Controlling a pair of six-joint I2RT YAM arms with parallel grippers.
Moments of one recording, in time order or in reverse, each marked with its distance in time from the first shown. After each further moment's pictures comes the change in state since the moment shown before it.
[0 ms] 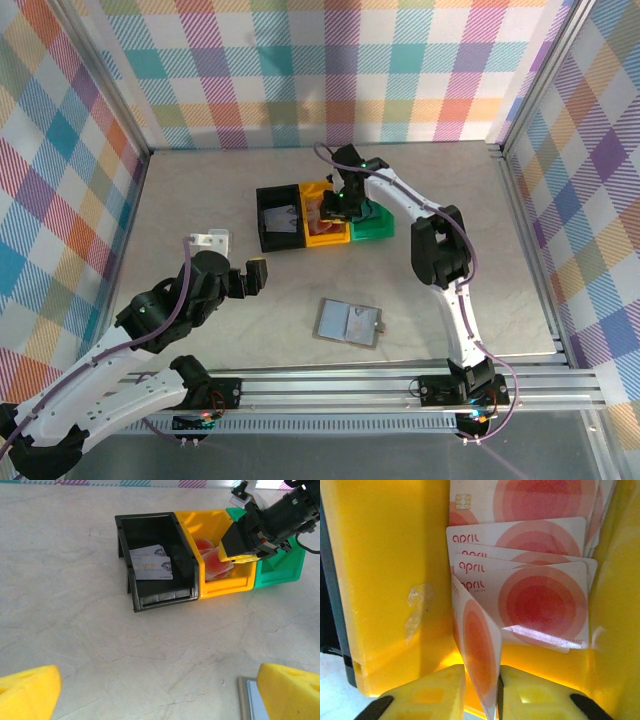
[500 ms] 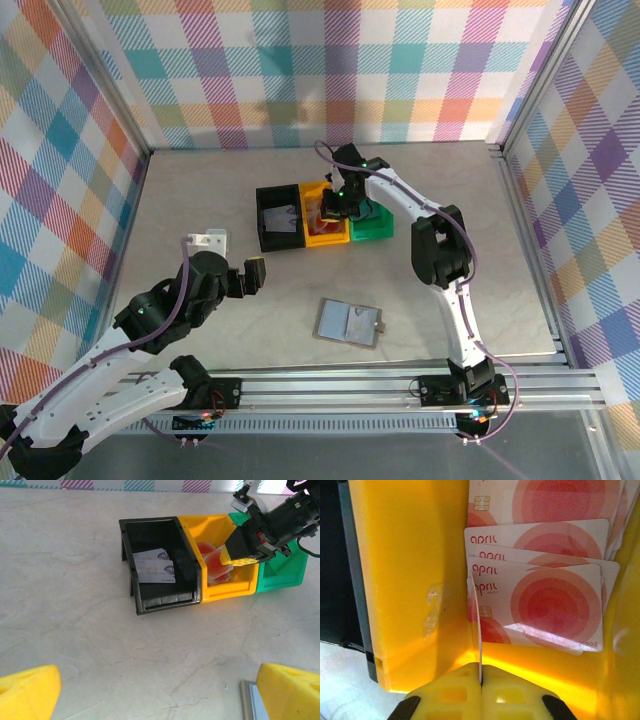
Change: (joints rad) left arm 0.000 -0.008 0.000 0.000 -0.018 0.000; right arm -0.005 0.000 0.000 0.022 -0.052 0.014
